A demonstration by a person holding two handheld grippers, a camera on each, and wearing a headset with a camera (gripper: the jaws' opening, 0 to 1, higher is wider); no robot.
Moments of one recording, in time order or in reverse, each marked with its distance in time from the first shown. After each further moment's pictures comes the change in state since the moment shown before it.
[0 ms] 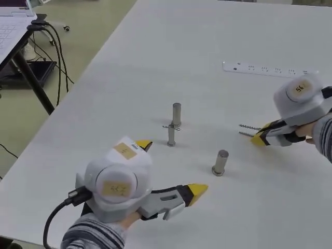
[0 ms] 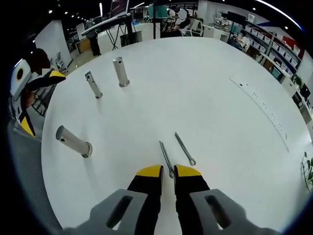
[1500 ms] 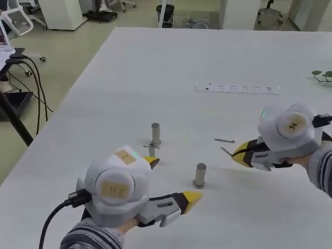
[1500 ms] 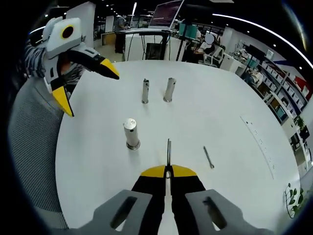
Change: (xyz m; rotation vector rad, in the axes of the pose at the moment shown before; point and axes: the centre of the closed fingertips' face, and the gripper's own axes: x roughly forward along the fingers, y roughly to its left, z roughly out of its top) left arm 0.008 -0.035 0.023 0.062 0.008 -0.147; right arm -0.060 0.066 0.005 -0.275 -0.158 -0.006
